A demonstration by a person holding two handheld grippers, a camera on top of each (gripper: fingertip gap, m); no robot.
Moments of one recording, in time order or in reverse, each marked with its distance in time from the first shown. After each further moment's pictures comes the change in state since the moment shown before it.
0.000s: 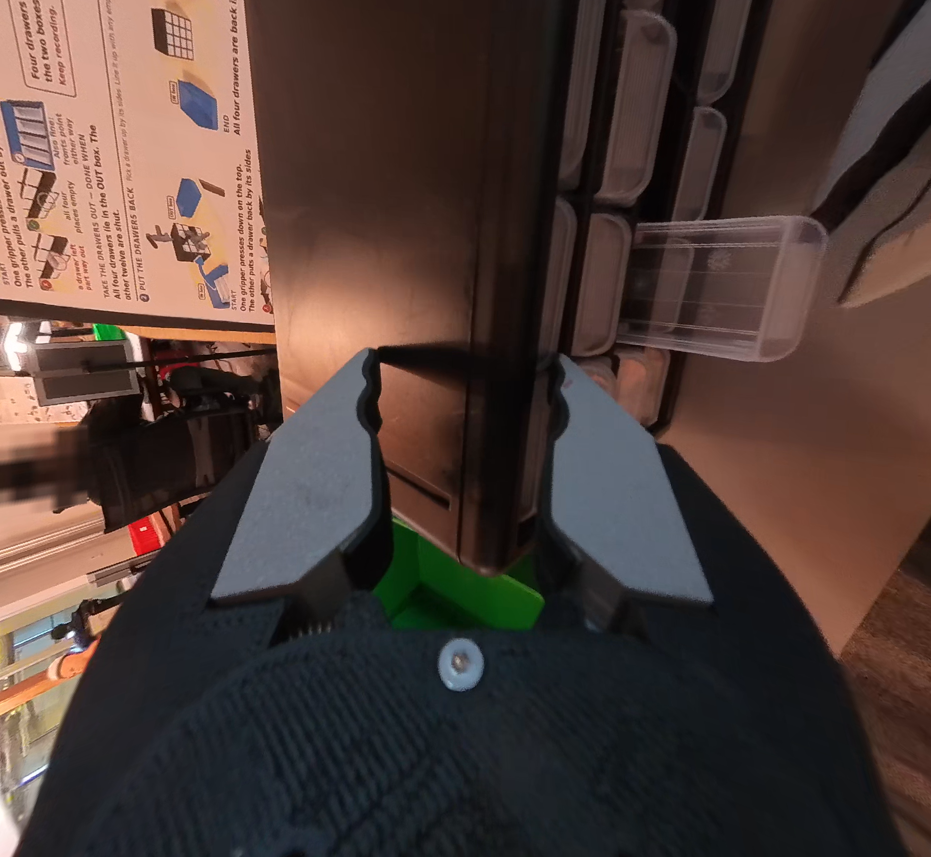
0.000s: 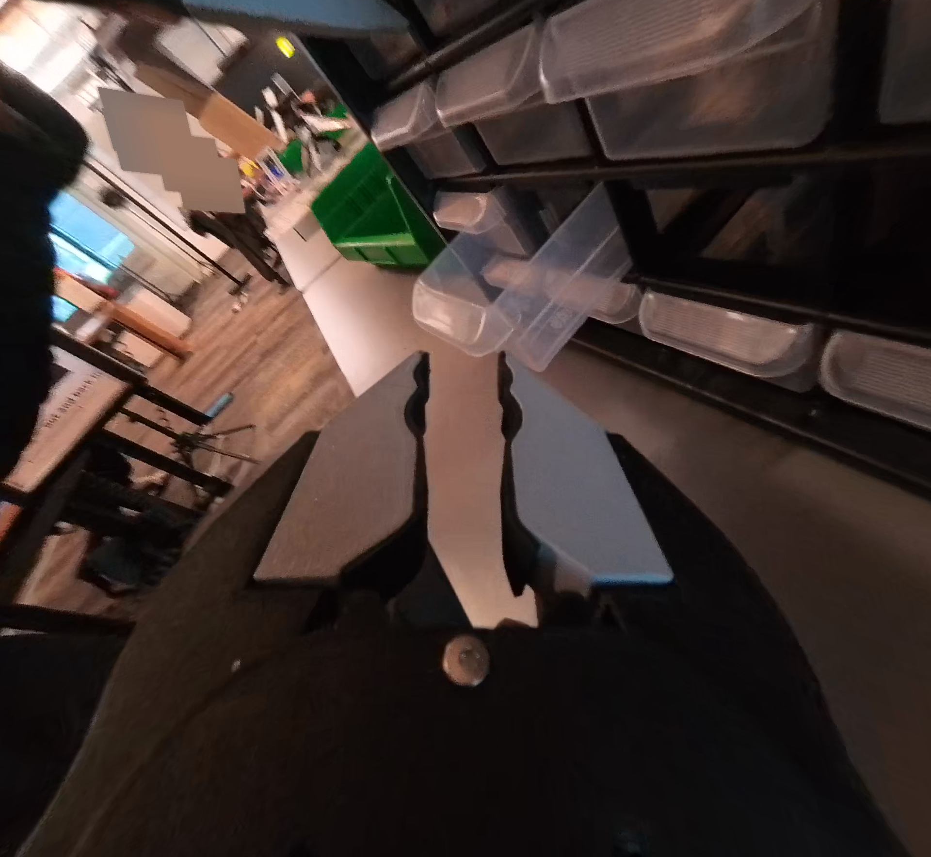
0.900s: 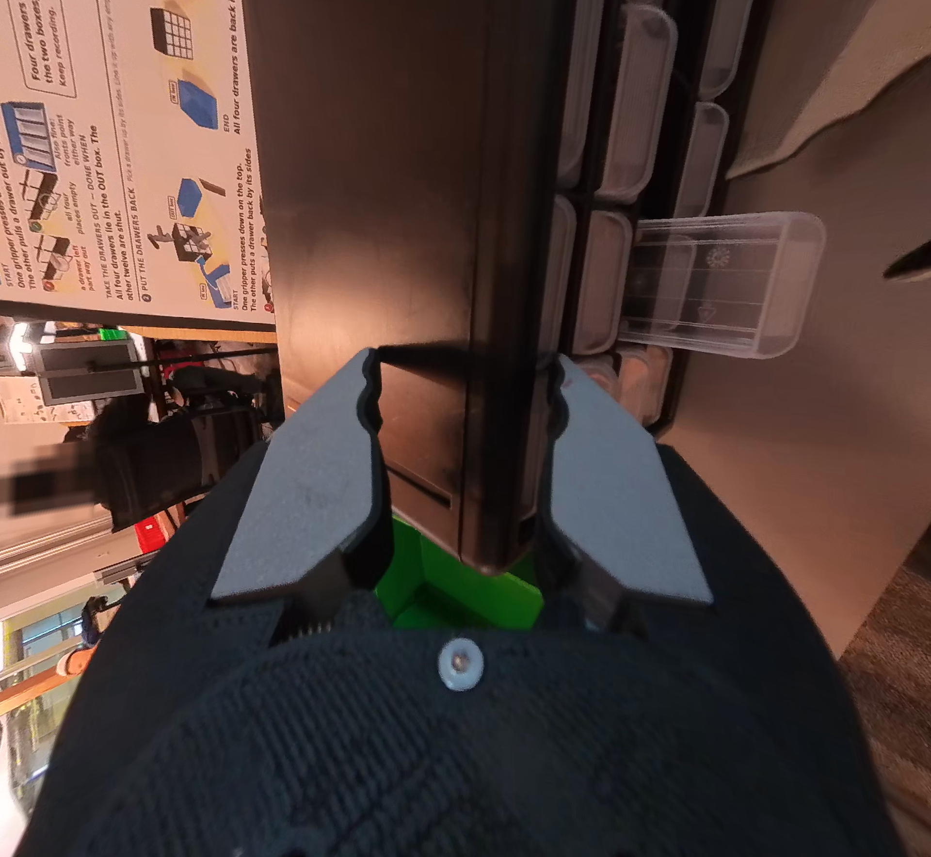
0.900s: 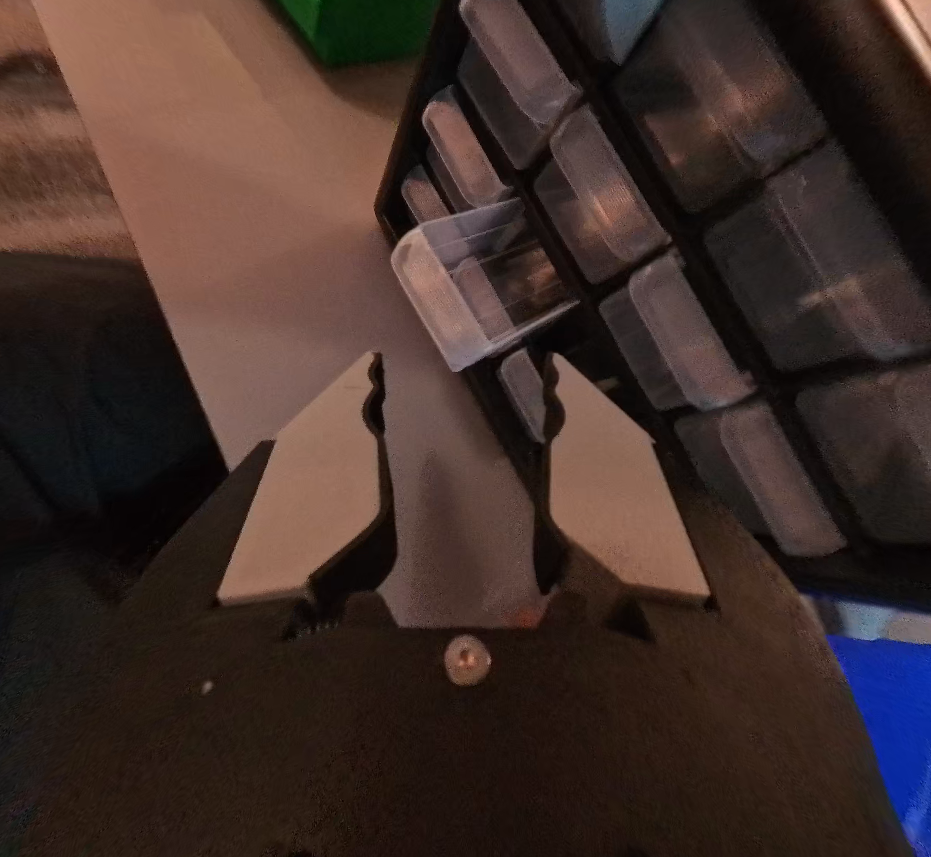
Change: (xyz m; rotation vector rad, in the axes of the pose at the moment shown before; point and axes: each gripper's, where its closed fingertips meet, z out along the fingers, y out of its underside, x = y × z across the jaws) left arm -0.001 0.001 0.001 -0.007 -0.003 0.008; right arm 0.008 -0.017 -0.014 -0.370 0.403 -0.951
